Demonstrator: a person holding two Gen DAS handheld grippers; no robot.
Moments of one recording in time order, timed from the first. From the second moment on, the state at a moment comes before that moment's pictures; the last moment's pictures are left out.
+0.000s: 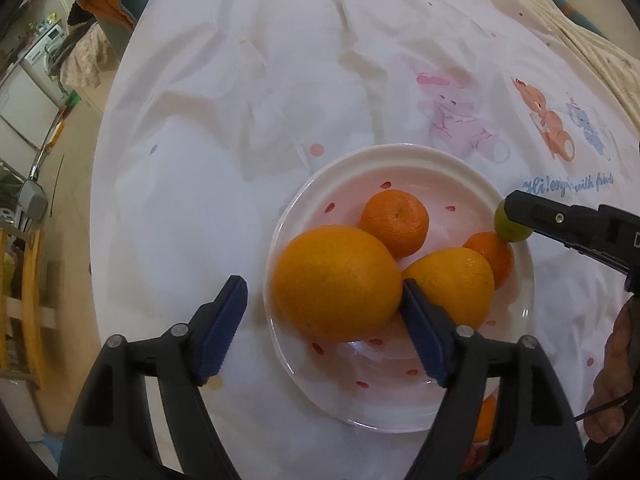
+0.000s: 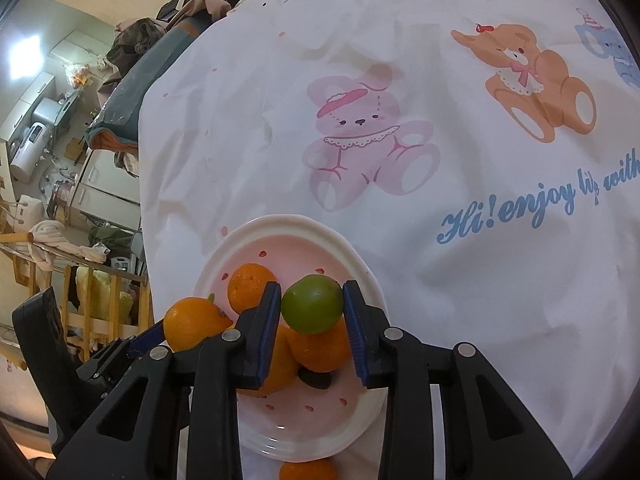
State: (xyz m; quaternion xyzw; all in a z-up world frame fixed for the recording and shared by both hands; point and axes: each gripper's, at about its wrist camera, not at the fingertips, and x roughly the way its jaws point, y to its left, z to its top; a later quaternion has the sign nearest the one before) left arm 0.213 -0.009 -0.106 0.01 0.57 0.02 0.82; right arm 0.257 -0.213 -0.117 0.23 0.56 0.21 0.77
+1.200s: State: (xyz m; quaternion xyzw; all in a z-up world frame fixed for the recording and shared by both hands) left arm 0.133 0.014 -0.011 -0.05 0.49 -0.01 0.87; right arm 0.128 -0.304 -0.028 0.27 0.50 0.18 0.80
